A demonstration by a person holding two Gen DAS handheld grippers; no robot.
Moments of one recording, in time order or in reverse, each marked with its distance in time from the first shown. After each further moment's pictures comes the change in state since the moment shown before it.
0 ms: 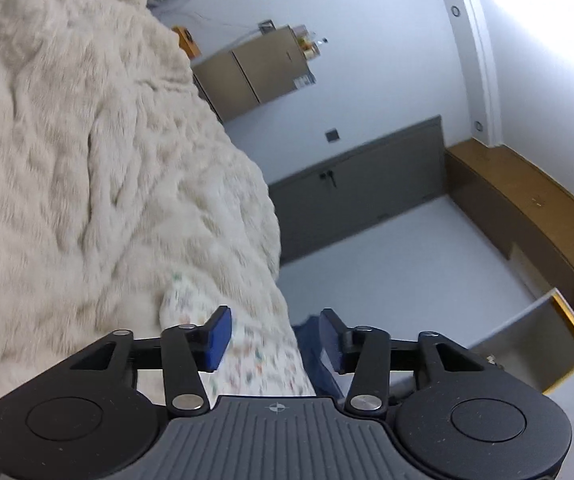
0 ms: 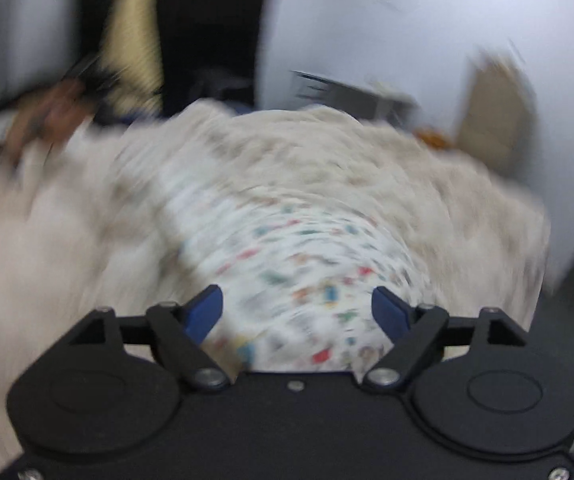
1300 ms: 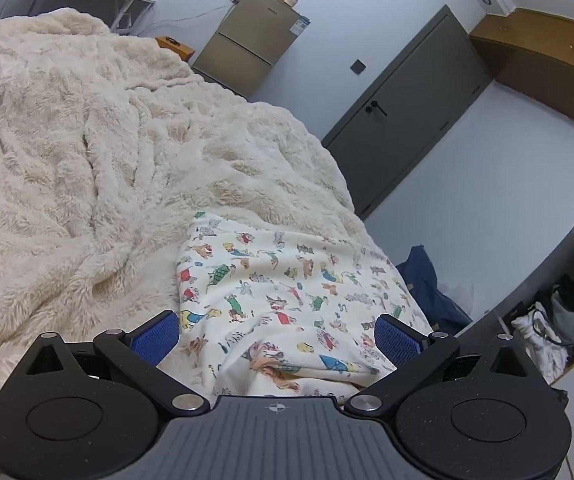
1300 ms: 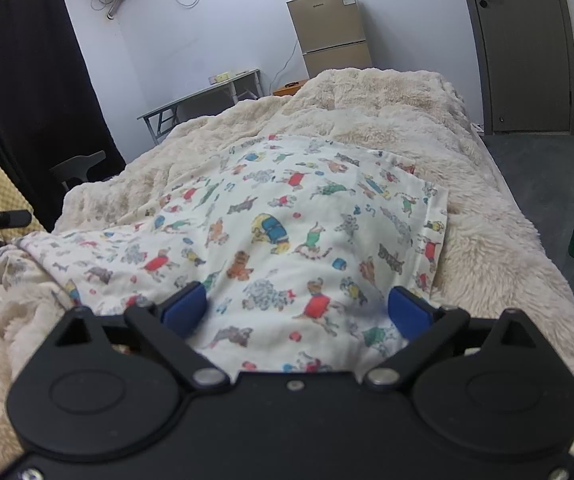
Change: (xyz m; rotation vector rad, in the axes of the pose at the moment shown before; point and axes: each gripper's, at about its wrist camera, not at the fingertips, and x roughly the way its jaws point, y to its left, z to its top) left arm 0.066 -0.035 -0.114 0.395 0.081 0.287; right arm 0.064 0.017 -0.099 0.394 -0.088 -0.229
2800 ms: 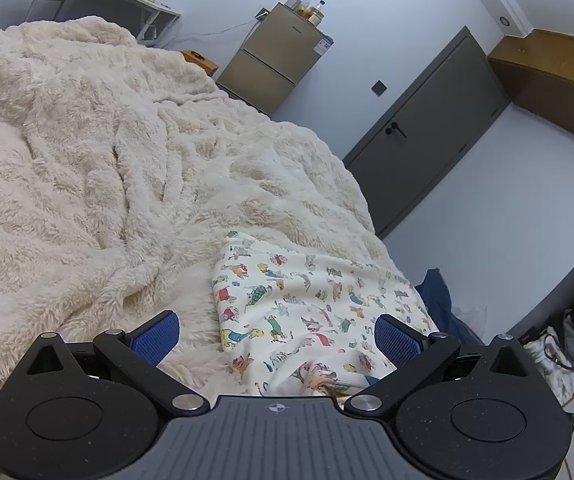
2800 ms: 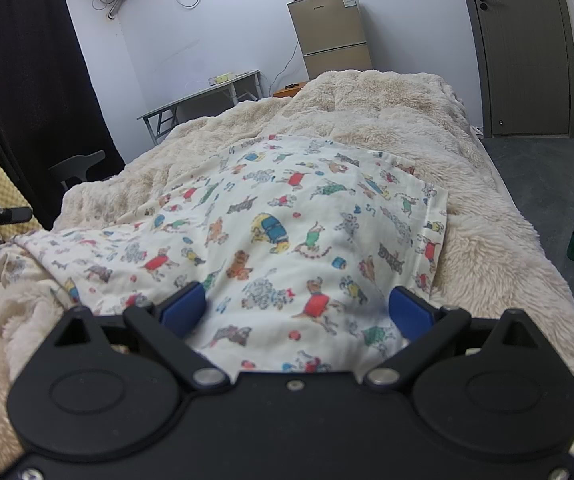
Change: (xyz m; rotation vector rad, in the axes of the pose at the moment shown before) left arm -0.007 0.023 0.004 -0.053 -0.055 0.050; right arm 0.002 -0.001 0.000 -0.003 -0.003 -0.001
